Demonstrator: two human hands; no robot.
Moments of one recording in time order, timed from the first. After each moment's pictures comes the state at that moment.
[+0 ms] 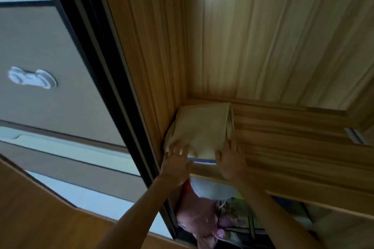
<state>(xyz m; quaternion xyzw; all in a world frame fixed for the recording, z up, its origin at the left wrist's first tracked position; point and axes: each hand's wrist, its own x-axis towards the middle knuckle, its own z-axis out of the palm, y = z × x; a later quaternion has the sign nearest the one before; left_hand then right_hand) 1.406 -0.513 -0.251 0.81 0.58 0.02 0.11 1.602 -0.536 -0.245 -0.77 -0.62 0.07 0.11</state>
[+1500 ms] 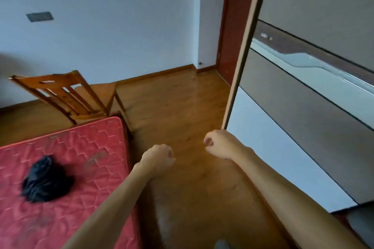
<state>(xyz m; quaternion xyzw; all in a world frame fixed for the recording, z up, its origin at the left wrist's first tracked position) 0.781 -1.029 -0.247 0.37 0.89 0.05 0.26 0.932 -0.855 -0.197 -0.27 -0.93 0.23 -0.09</state>
